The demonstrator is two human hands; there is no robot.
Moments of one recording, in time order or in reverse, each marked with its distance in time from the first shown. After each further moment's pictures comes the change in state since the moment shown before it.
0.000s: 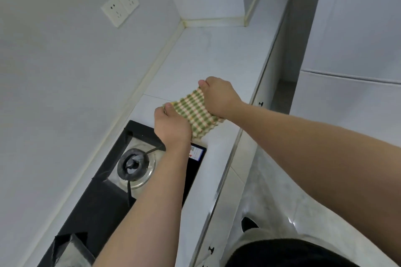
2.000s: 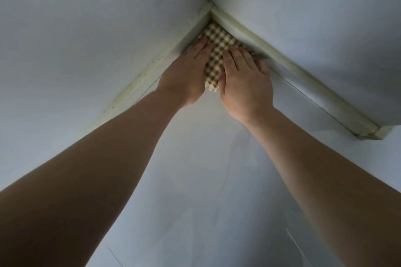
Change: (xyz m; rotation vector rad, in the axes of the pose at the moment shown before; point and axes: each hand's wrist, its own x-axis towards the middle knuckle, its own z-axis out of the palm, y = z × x) left_hand 0.574 -0.004 0.424 0.866 -0.682 0.451; right_hand 0.664 0.147 0.082 -0.803 0.230 -0.517
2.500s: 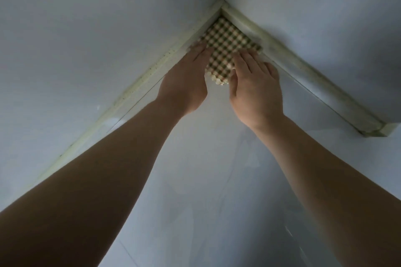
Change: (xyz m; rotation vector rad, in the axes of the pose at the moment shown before) left_hand -0.044 0.006 -0.014 -0.082 0.083 -0.102; right_hand -0.015 -0.012 -0.031 0.161 -0.021 0.013
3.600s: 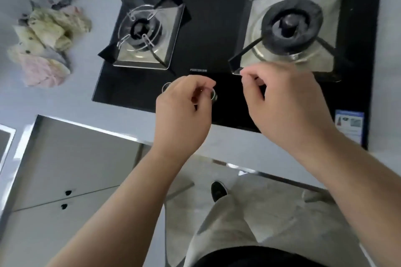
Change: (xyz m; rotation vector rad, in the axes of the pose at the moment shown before) left_hand -0.850 -0.091 0.032 -0.213 0.818 -0.978; right_hand -0.534 -0.465 -0.169 0.695 -0.575 -0.772
